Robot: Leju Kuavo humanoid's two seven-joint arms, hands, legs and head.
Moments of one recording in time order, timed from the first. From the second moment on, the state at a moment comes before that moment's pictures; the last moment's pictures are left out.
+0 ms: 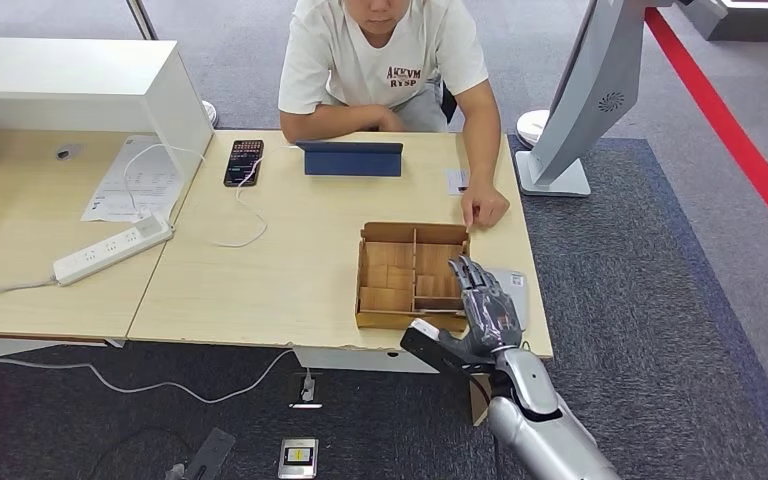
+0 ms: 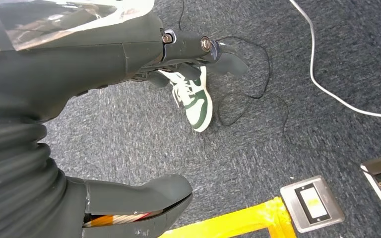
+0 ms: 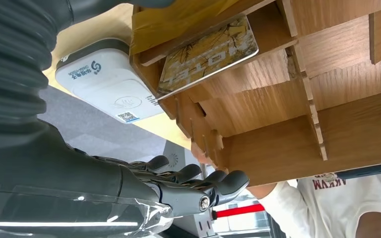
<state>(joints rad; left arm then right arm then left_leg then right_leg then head) -0.17 -0.01 0.12 -0.21 -0.38 0.44 -0.20 -0.47 -0.07 0.66 -0.79 0.93 -0.38 0.01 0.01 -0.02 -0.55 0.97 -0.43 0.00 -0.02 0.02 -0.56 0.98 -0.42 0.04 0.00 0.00</state>
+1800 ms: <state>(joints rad) -0.18 0.00 0.08 -0.21 -0.38 0.44 -0.19 -0.50 -0.05 0.66 -0.72 0.92 -0.37 0.01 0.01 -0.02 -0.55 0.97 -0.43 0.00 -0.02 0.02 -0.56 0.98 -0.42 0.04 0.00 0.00</state>
